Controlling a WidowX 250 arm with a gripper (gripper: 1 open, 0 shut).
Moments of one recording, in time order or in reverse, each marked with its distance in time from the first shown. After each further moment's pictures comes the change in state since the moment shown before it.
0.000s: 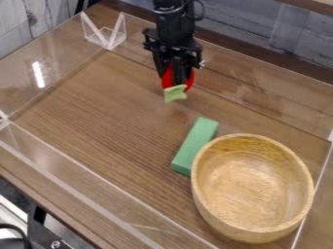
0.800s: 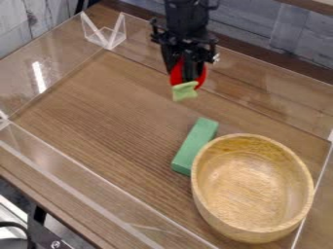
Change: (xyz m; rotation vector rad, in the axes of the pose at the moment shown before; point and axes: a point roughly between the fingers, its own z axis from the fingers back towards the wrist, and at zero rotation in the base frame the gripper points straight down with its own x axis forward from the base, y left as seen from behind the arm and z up) arm -0.015 -0.032 0.029 -0.003 -0.002 -0.023
